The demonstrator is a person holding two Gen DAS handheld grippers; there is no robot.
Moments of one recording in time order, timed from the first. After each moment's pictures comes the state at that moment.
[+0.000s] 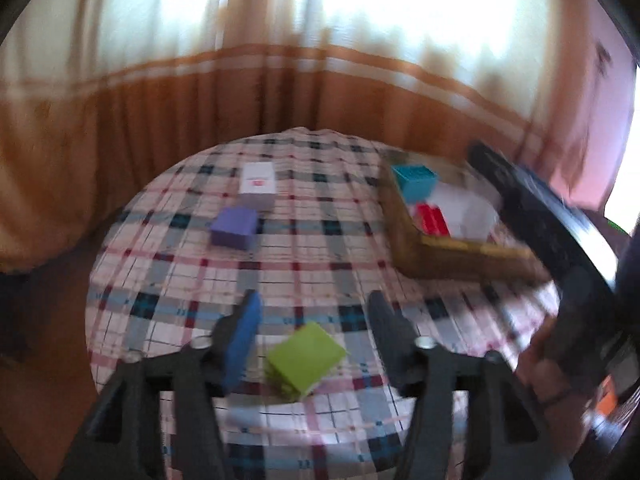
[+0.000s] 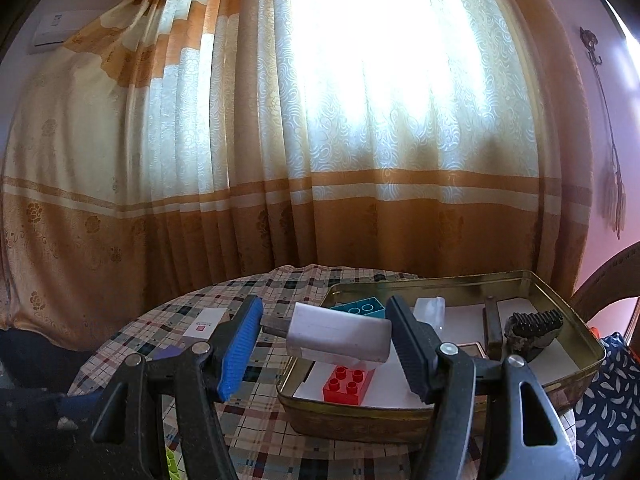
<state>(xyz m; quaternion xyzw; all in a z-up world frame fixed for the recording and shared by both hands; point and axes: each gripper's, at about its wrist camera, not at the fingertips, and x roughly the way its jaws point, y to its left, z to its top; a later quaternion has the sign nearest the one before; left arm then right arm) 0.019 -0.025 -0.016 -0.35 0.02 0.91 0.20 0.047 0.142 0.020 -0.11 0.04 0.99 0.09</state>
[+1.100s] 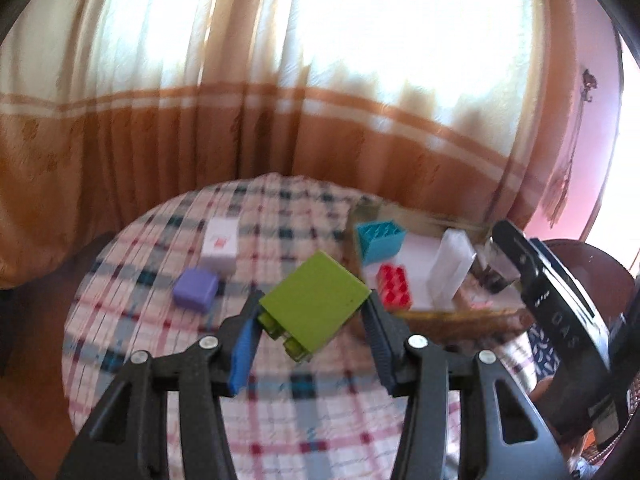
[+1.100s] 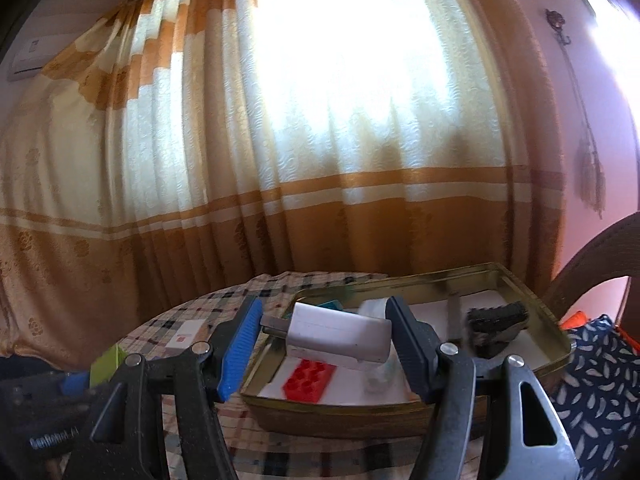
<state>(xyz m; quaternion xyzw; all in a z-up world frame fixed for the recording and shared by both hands) 0.001 0.001 0.023 -0.29 -0.03 0.93 0.23 0.080 0.186 0.027 -0.09 0.08 0.98 0.13</state>
